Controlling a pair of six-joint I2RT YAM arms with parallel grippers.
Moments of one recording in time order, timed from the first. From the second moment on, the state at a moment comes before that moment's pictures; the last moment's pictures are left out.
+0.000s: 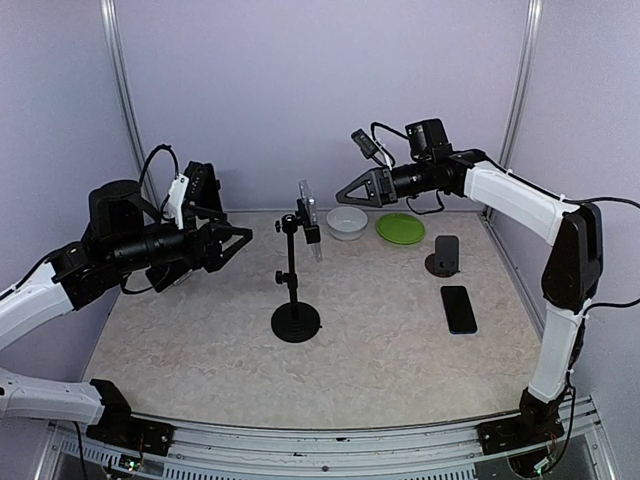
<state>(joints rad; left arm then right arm) -0.67 1.00 0.95 -0.13 0.24 -0.09 0.50 1.91 1.83 -0.44 -1.05 0.06</state>
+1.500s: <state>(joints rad) -0.71 1.48 0.33 0.51 0.26 -1.03 0.65 2.26 1.59 -0.32 -0.84 0.36</state>
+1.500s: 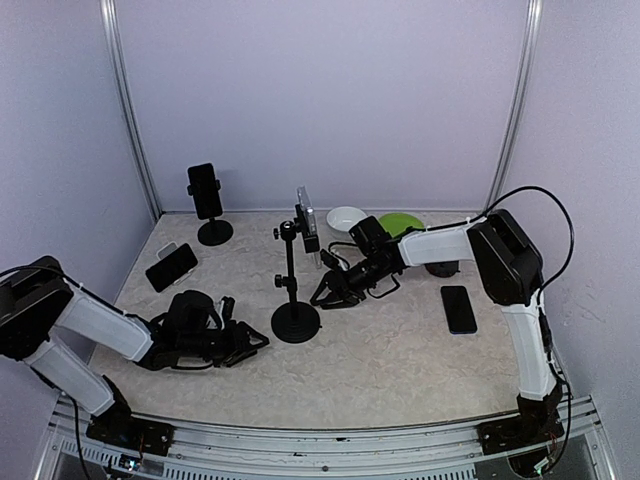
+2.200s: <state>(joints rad) -0.70 1.78 0.59 0.54 0.30 -1.03 0.65 2.24 1.46 -0.18 -0.81 0.40</state>
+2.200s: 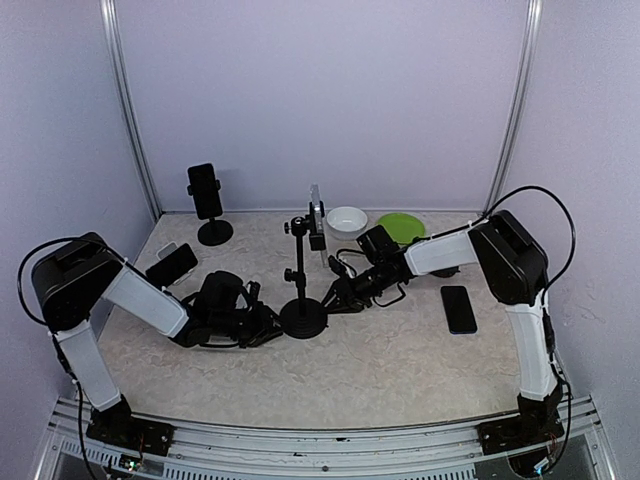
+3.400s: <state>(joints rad) -0.61 2.10 1.11 0.34 0.44 -0.70 0.77 2.14 1.27 -0.10 -0.83 0.54</state>
